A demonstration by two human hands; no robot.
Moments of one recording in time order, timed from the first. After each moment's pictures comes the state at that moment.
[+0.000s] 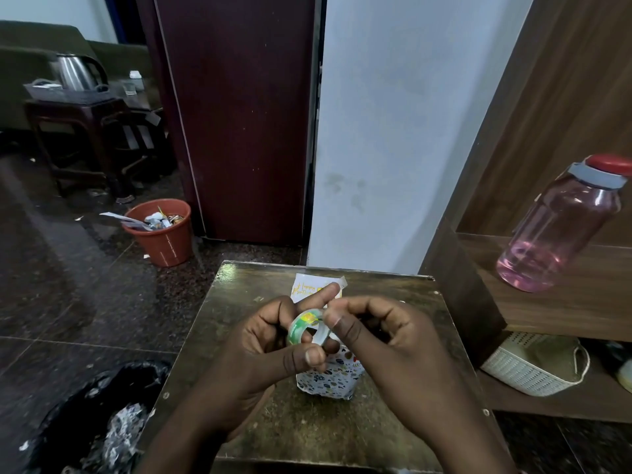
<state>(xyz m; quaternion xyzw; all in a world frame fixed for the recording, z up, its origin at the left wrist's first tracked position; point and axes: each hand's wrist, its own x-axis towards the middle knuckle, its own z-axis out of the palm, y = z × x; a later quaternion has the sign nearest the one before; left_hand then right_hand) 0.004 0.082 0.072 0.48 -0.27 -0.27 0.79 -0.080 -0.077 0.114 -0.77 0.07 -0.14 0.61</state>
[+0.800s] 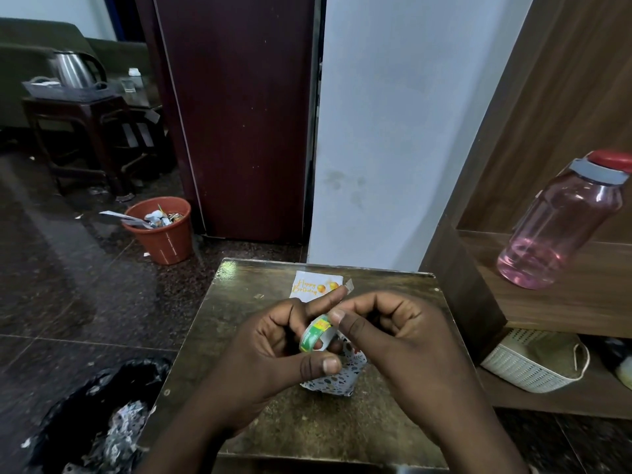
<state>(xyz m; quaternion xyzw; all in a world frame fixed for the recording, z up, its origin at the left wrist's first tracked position) 0.002 0.081 0.068 0.52 -0.29 -0.25 0.76 -0.085 -0.080 0.125 -0.74 0.07 -0.14 0.65</state>
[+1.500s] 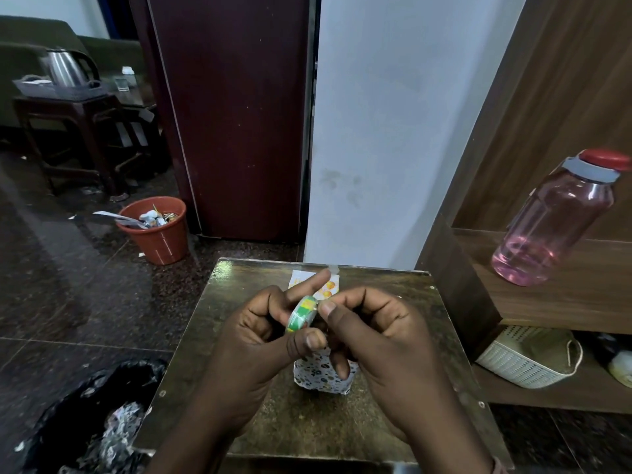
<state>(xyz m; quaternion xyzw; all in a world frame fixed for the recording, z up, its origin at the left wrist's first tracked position) 0.001 0.074 0.071 0.48 -0.26 -0.18 0.82 -0.073 -0.068 0.104 -0.67 0.05 -0.15 0.72</state>
